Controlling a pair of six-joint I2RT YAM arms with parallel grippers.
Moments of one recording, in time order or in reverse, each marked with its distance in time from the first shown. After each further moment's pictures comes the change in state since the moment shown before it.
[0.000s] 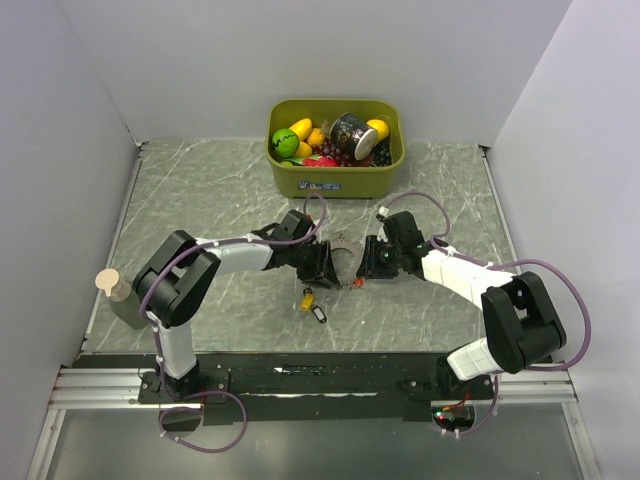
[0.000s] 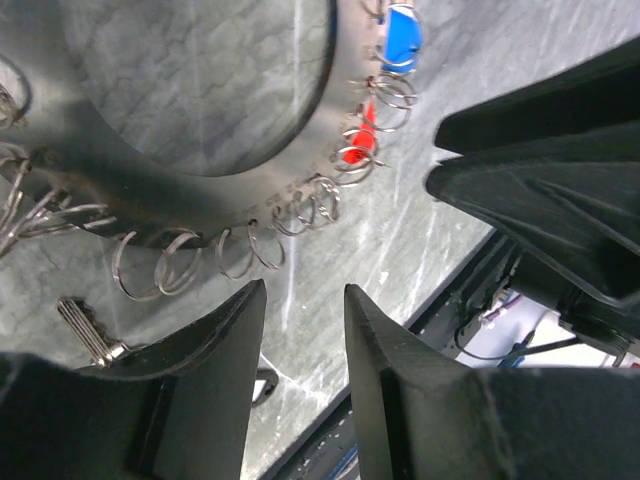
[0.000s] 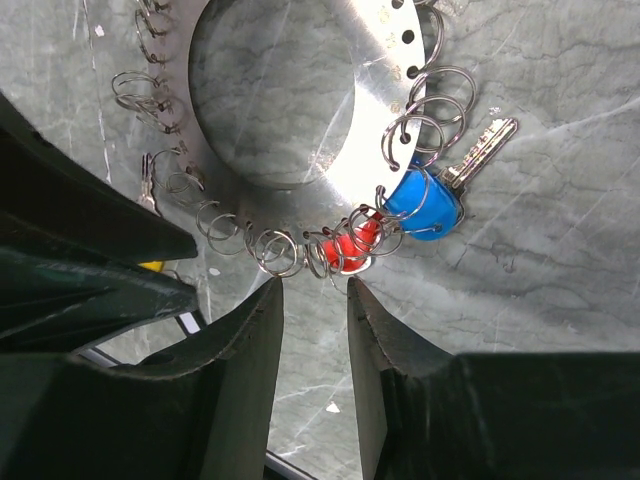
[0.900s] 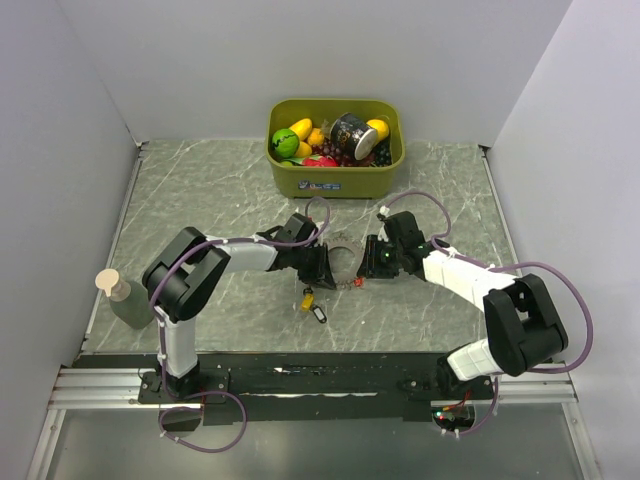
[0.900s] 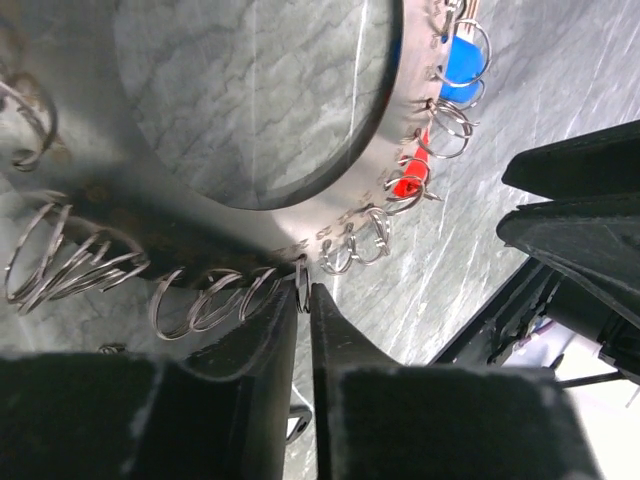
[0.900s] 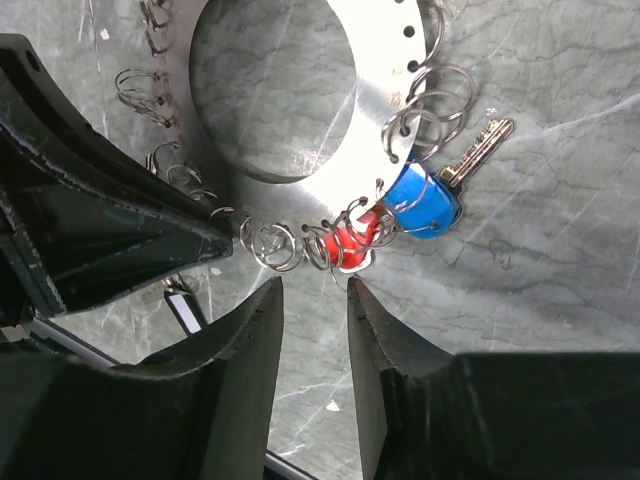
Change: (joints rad) left arm -0.007 0.066 0.008 0.034 -0.051 0.016; right arm 0.000 -0.016 -0.003 -0.002 0.007 0.000
